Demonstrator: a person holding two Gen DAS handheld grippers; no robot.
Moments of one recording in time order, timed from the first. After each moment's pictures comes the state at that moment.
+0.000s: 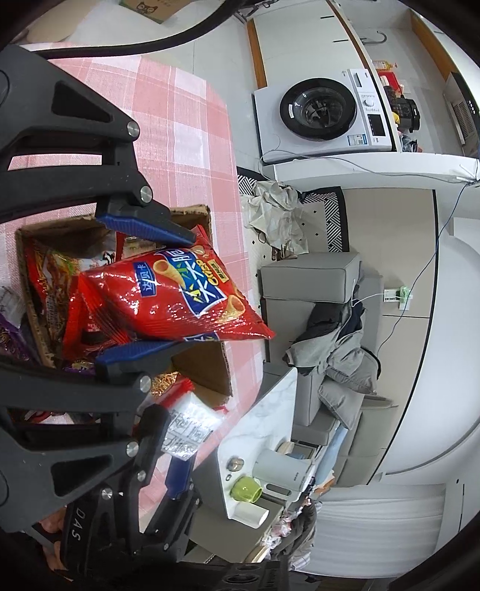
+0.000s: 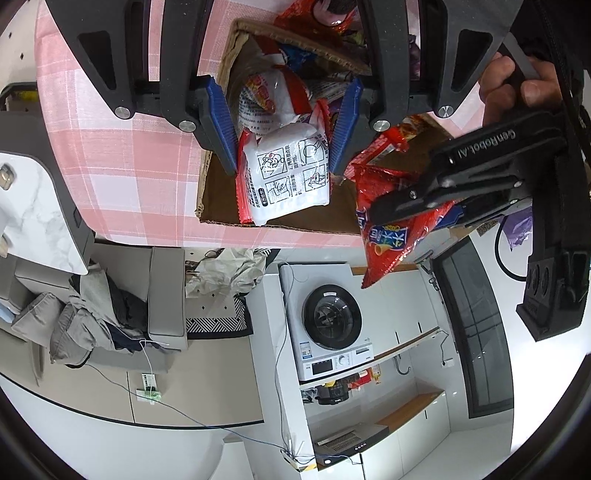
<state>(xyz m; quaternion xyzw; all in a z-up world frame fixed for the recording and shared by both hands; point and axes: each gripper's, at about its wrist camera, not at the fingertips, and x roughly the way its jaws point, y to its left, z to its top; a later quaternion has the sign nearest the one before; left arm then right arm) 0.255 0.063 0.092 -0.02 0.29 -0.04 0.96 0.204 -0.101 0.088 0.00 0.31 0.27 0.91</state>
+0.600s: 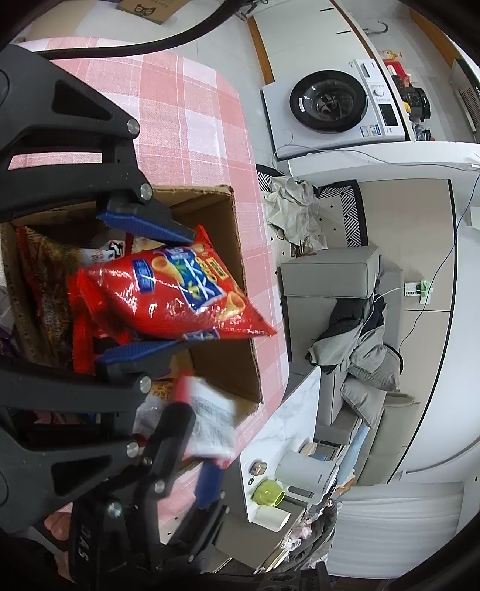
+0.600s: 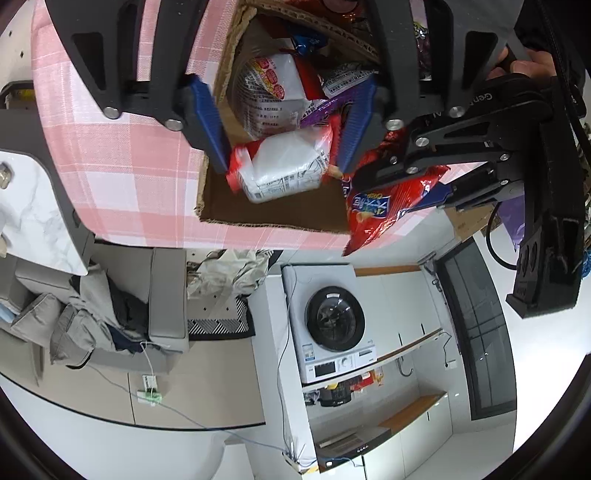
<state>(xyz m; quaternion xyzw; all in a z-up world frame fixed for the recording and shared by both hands) 0.291 0.046 0.056 0.00 0.32 -0.05 0.95 0.224 -0.101 0.076 0.00 0.31 0.26 0.91</state>
